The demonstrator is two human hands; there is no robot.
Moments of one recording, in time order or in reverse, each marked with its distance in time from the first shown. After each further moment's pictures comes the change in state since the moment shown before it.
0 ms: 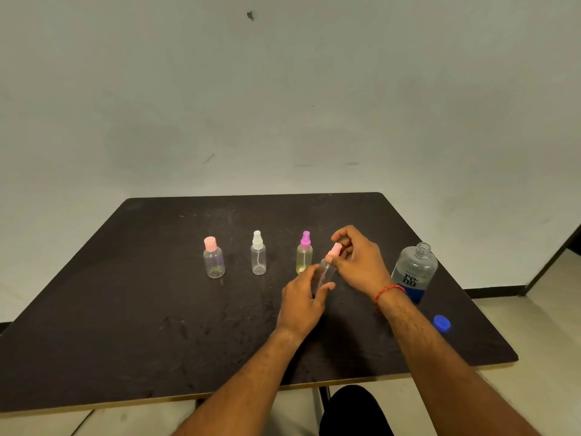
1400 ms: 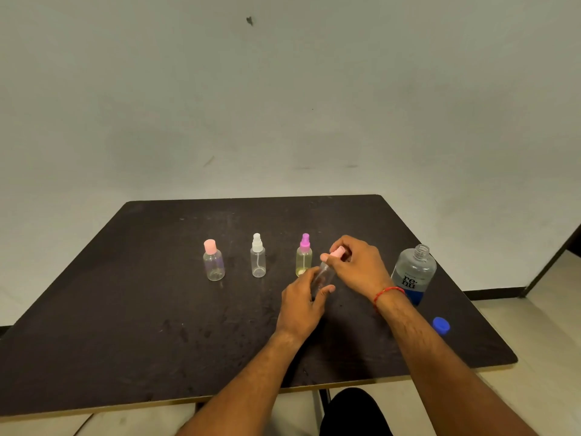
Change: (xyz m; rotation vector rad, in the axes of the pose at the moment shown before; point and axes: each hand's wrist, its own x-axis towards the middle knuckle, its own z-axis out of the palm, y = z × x) left_hand 0.000 -0.001 0.000 -0.033 -0.001 0.001; right_hand -0.001 -0.001 -0.001 -0.111 -0.009 0.046
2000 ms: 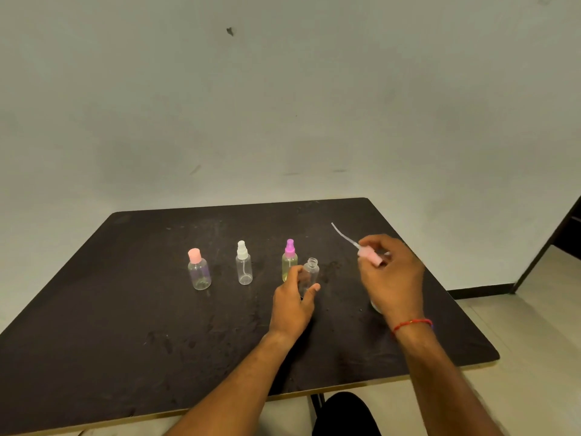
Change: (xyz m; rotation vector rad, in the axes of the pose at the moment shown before) left_hand 0.011 0.004 0.012 -0.077 0.037 -0.050; right_hand -0.041 0.013 -0.045 0.082 0.559 -0.148
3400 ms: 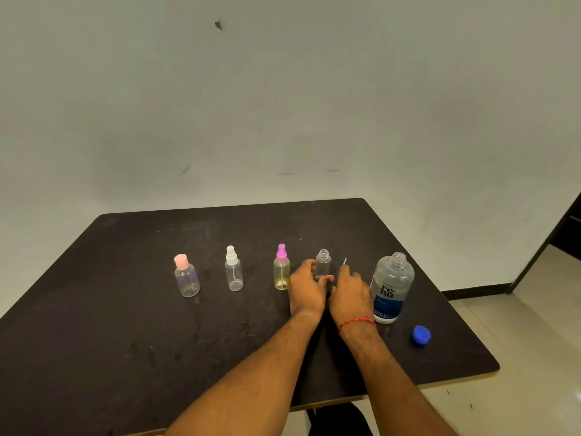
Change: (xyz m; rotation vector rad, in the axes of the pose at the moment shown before) left_hand 0.049 0.015 0.061 0.022 0.038 -0.256; right_hand -0.011 0.070 0.085 -0.610 -0.417 0.200
